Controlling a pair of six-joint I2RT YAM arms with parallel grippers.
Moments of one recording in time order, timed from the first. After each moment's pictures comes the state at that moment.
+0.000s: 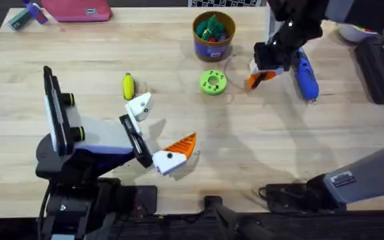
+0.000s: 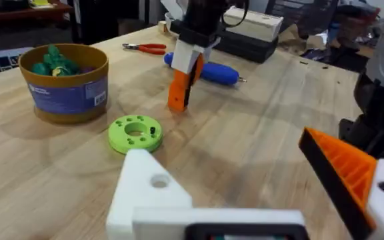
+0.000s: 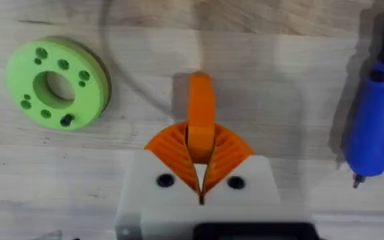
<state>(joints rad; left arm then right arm) -0.04 0.00 0.01 -0.10 1.03 -0.05 0.25 1.76 1.37 -1.04 0.03 0.21</state>
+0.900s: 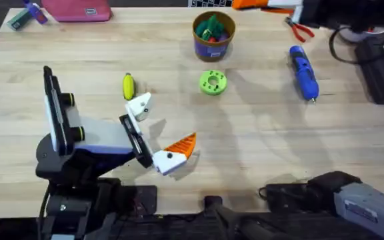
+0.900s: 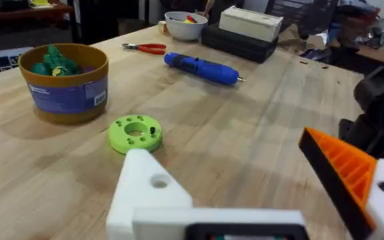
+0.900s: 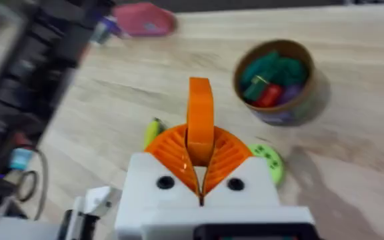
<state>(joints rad) -0.04 0.00 0.01 -0.10 1.03 -0.05 0.25 1.11 1.17 -0.56 -0.38 0.34</state>
